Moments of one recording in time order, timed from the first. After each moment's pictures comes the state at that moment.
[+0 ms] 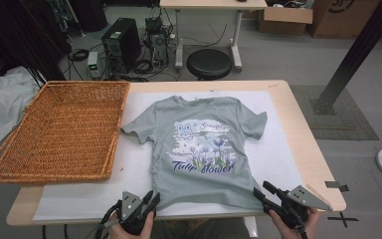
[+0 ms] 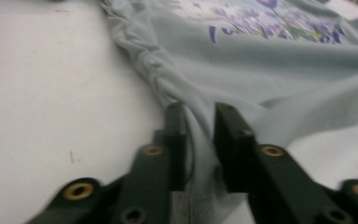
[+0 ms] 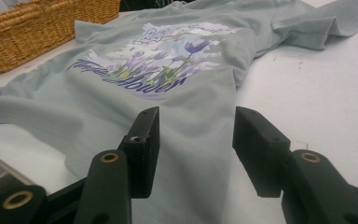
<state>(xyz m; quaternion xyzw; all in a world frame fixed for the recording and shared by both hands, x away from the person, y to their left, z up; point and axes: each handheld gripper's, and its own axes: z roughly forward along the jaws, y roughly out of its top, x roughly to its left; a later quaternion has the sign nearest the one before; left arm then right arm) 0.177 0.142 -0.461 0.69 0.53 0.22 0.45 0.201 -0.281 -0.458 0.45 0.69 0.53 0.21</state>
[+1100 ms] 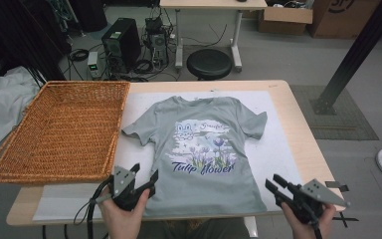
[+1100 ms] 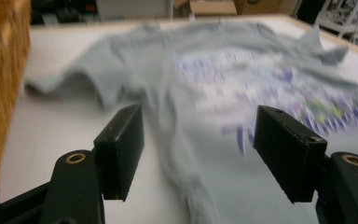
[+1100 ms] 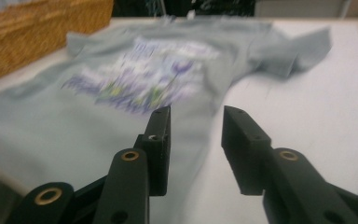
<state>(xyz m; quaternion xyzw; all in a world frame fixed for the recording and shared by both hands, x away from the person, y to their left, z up) 0.226 0.153 -0.410 0.67 0.49 0.29 0.47 0.207 -0.296 -0.415 0.44 0.68 0.52 0.25</state>
